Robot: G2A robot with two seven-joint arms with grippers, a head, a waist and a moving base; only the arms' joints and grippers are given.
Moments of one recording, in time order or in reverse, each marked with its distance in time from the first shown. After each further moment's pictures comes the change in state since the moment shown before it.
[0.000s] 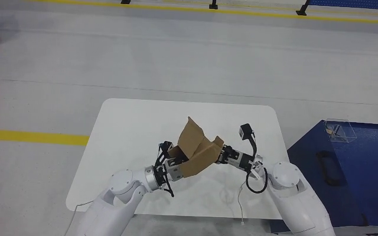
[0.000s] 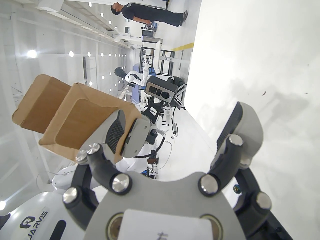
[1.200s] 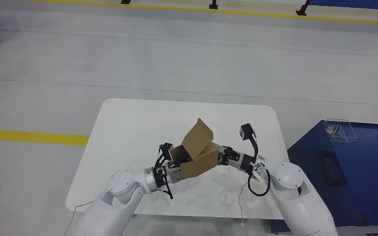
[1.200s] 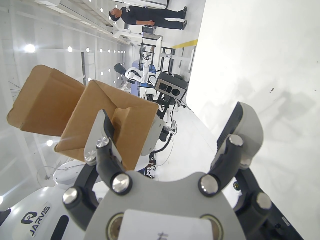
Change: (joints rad) left arm 0.007 0.002 -0.011 0.001 0.017 0.003 -0.028; right arm -0.029 0.011 0.021 -0.075 -0.013 0.035 0.009
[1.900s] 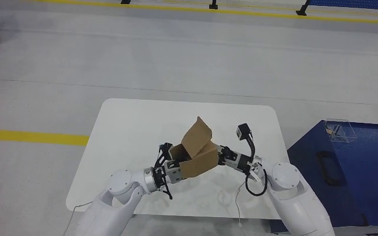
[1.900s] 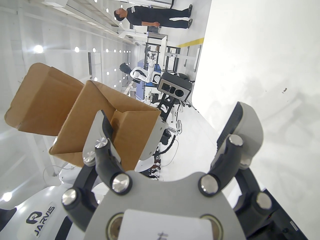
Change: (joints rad) left arm 0.005 0.000 -0.005 -0.011 -0.016 0.009 -0.015; right arm 0.017 -0.007 -0.034 0.011 0.036 -0.006 -0.018
